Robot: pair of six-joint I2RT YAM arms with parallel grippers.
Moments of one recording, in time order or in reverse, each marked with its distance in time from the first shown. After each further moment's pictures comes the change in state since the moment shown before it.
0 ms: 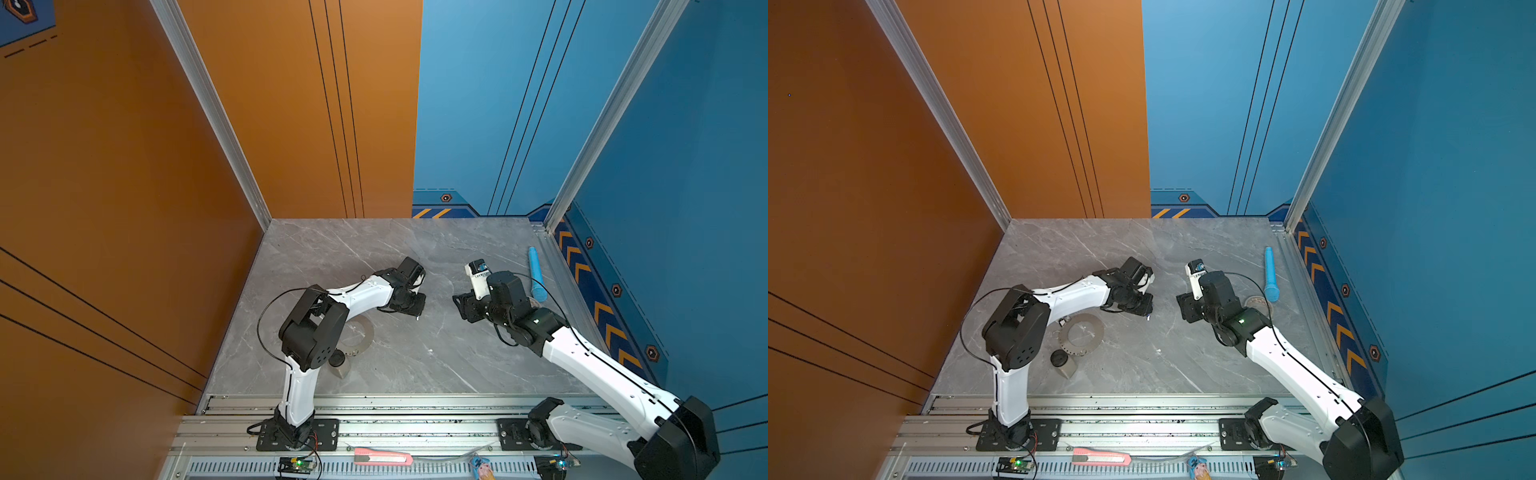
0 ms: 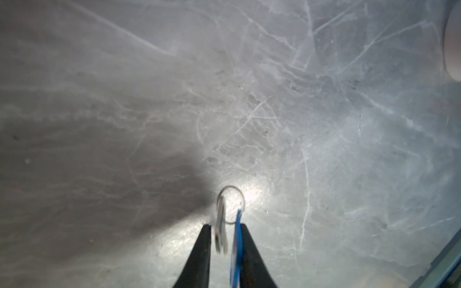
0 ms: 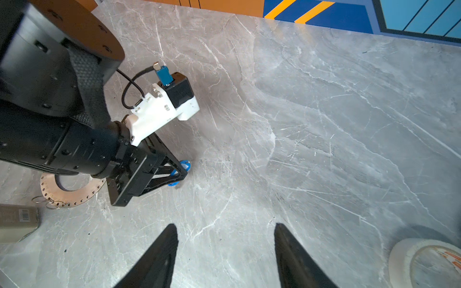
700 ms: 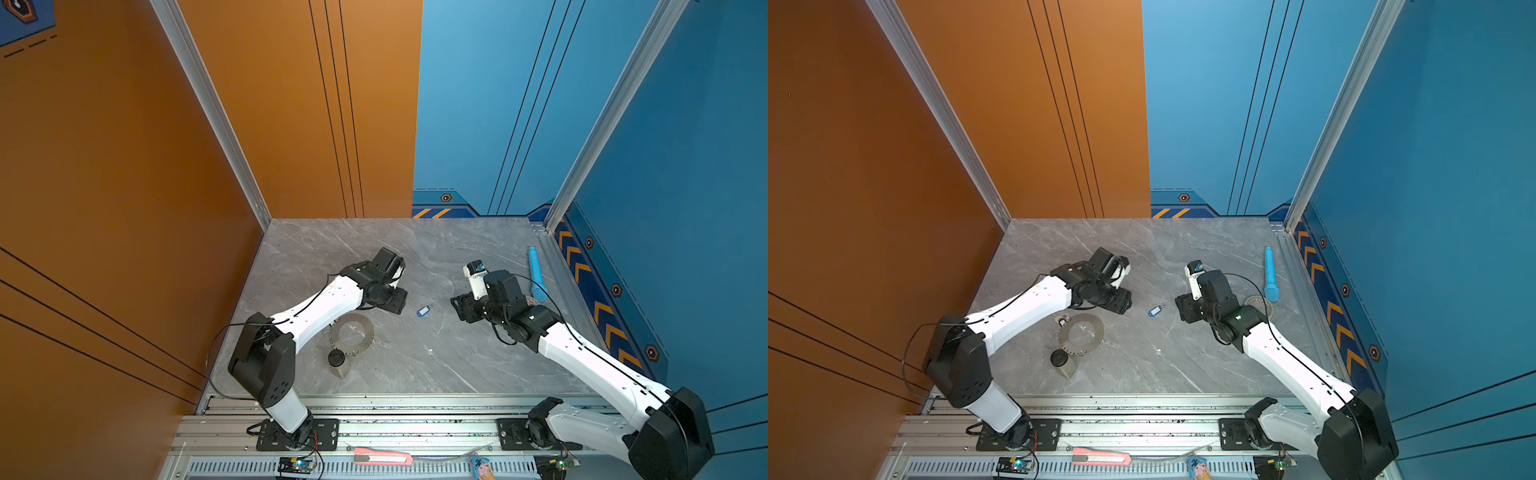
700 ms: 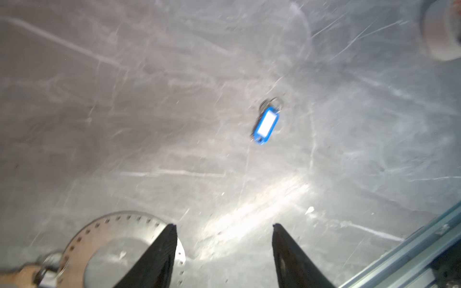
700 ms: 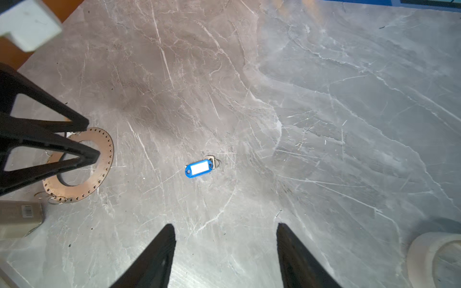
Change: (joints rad) left arm 0.063 -0.383 -0.136 -0.270 -0.169 0.122; right arm -0.014 0.045 0.002 -0.004 -0.055 0.030
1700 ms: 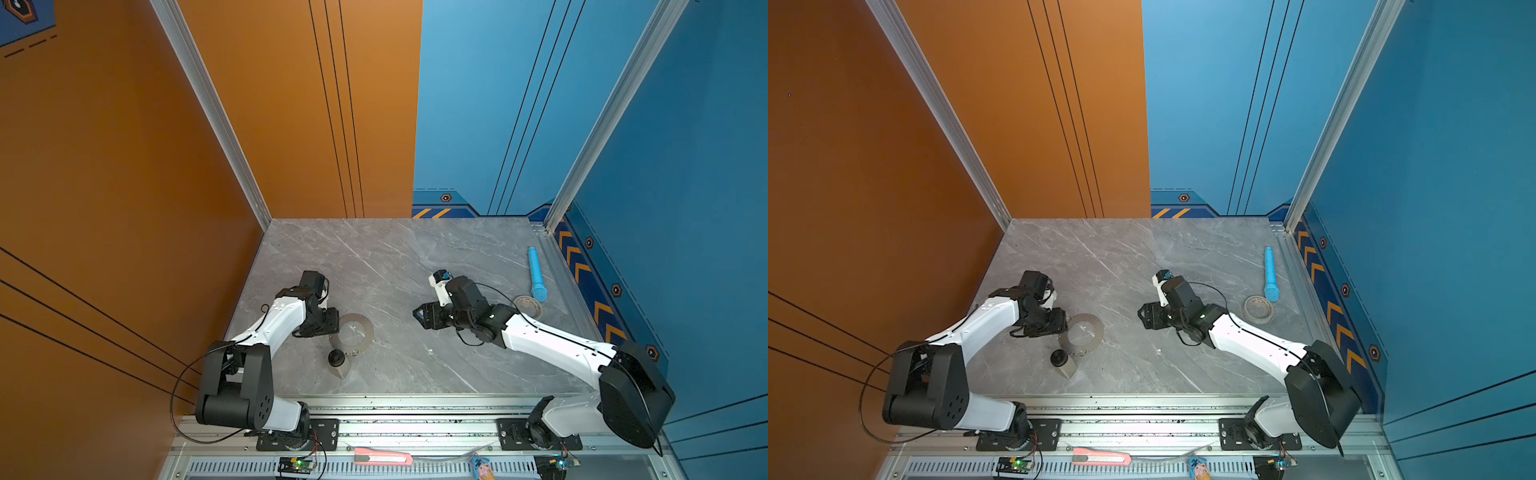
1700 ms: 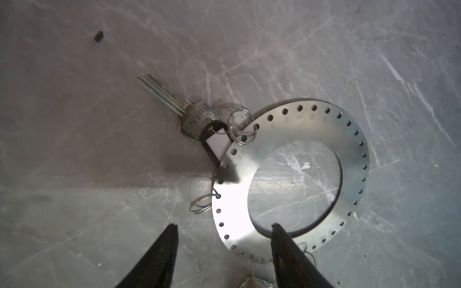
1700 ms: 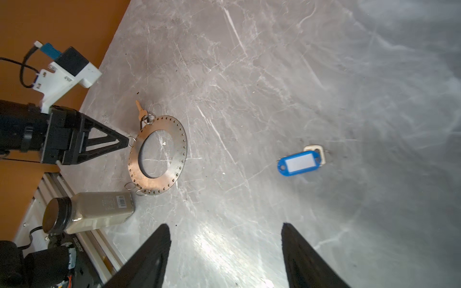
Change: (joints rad) left arm 0.541 -0.154 -0.411 0.019 0.108 0.023; right arm 0.220 0.280 0.034 0.220 -0.132 0.335
